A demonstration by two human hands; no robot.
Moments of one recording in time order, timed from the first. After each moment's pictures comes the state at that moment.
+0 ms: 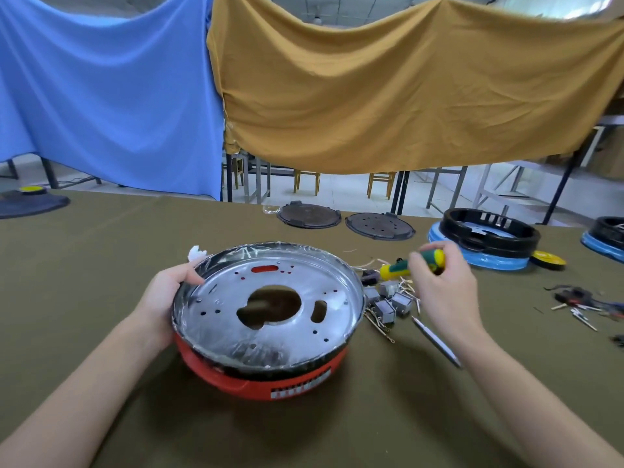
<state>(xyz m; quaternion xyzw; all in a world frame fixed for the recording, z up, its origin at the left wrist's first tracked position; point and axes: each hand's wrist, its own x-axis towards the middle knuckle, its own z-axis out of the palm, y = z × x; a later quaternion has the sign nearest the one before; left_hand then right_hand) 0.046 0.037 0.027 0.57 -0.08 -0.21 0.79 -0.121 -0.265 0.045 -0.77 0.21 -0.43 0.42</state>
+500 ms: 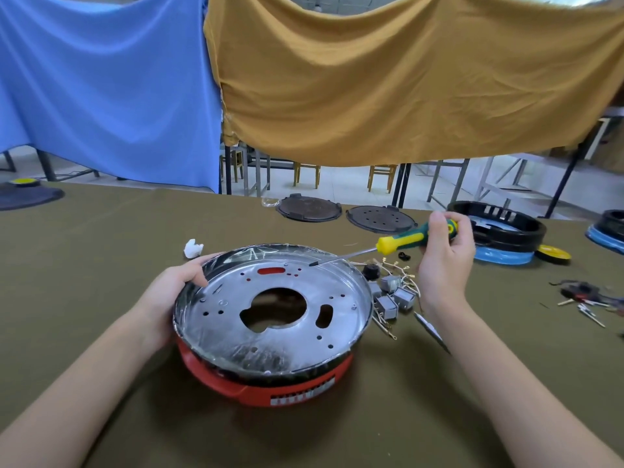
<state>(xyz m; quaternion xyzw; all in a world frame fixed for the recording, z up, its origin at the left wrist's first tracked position) 0.047 0.030 0.022 0.65 -0.01 -0.20 0.73 -0.078 -0.274 0.050 -0.61 0.17 -0.54 0.55</state>
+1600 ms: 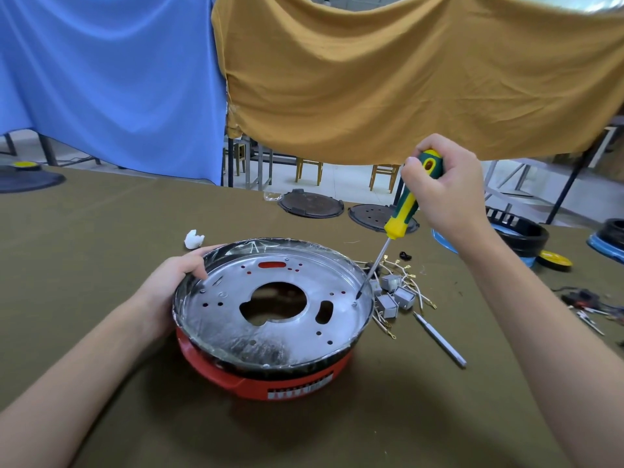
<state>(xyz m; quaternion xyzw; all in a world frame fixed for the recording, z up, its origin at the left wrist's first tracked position) 0.051 0.033 0.018 0.64 -0.03 -0.22 0.74 -0.068 -0.279 0.139 -0.81 0.00 -0.50 0.30</state>
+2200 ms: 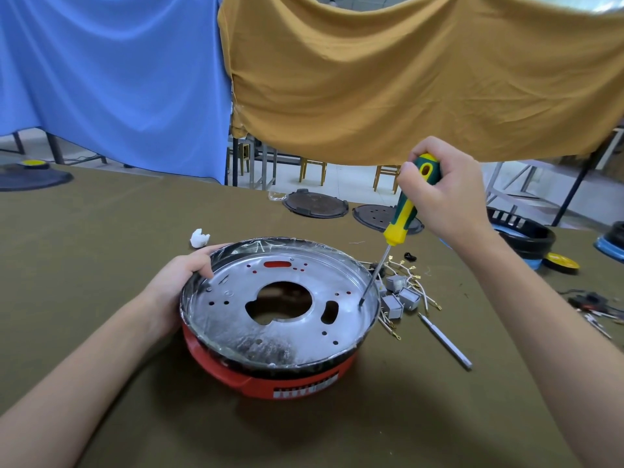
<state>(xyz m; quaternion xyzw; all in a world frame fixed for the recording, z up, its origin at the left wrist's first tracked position) 0.062 0.031 0.014 0.65 -0.05 -0.21 0.73 -0.071 -0.269 0.137 -0.83 -0.03 -0.49 0.27</state>
